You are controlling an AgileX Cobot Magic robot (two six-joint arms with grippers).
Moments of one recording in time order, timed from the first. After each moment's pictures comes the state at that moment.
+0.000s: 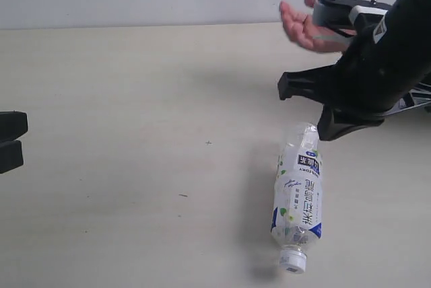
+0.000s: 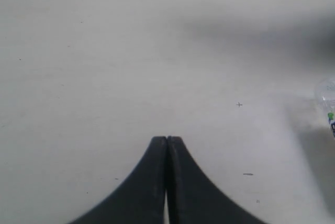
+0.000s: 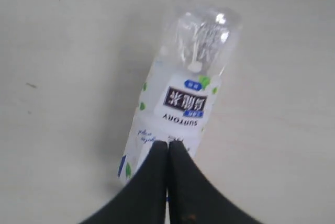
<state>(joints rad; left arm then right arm) -0.59 0.79 -0.36 0.50 0.26 -0.77 0.63 1.45 -0.98 0.13 0.96 0.40</state>
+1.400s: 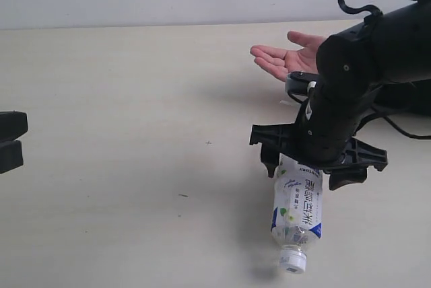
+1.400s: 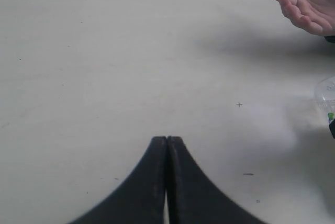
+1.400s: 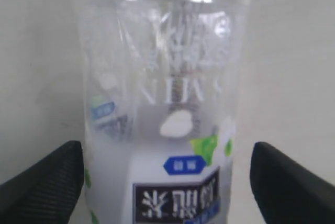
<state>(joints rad) -0.59 0.79 -0.36 0.50 0.26 -0.77 0.70 1.79 -0.92 -0.01 0.70 0.81</state>
